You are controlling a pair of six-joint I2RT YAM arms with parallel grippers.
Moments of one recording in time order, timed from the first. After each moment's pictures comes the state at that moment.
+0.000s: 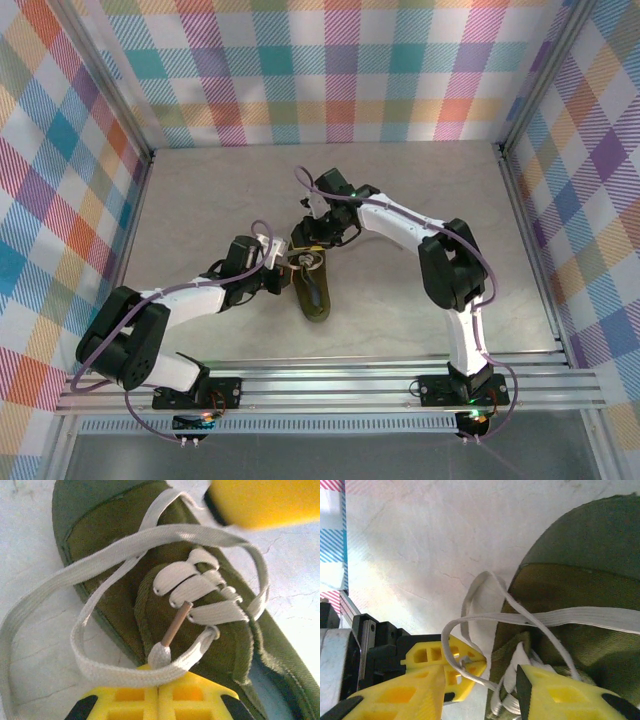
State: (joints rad) left arm -0.45 1.41 0.52 0.15 0.33 -0.23; right arm 0.67 2.06 1.66 -0.68 -0.59 0.46
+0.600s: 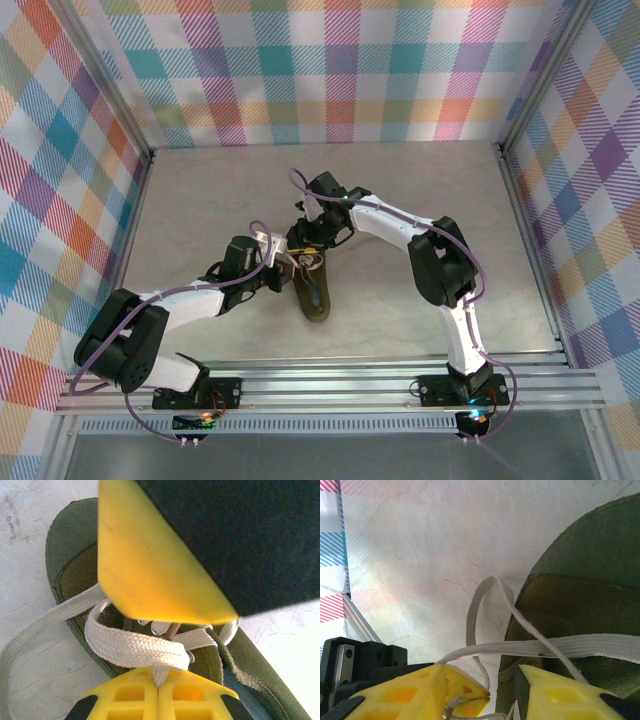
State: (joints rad) left arm -0.45 1.40 0.49 0.26 0.35 -0.23; right arm 0.70 2.13 1.70 -0.66 -0.61 0.50
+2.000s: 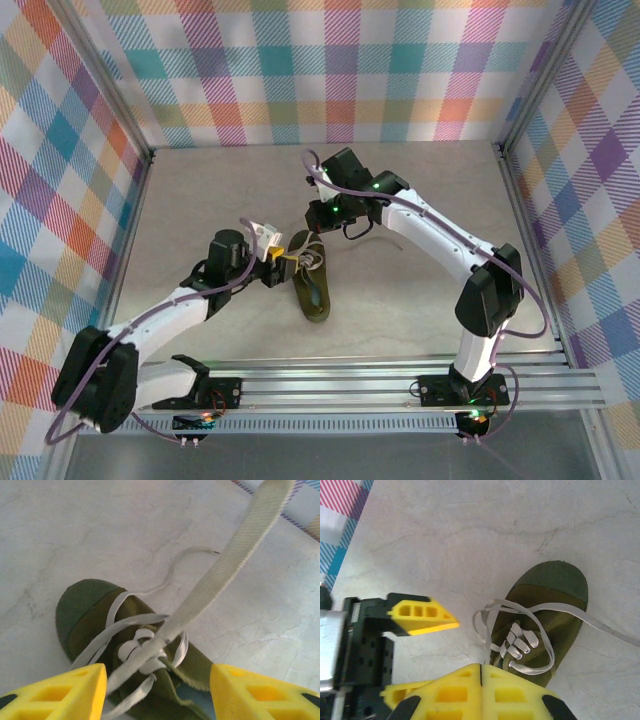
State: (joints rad) left arm -0.44 1.20 0.54 0.16 0.40 -0.06; right arm 0.73 1.79 1.73 -0.86 -0.29 0.34
